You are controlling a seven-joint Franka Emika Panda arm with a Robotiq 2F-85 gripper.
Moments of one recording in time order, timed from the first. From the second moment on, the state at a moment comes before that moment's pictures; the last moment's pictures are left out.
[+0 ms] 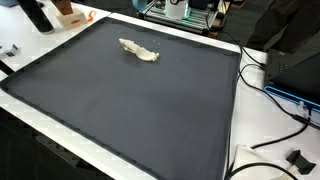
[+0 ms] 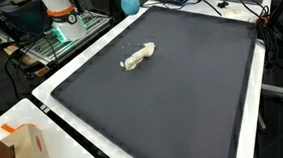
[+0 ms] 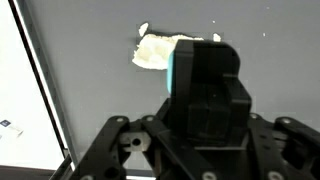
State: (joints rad) arm -0.03 -0.38 0.14 -2.39 -0.11 2.11 0.17
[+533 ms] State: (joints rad) arm -0.03 -0.37 0.14 -2.38 -0.15 2.10 0.24
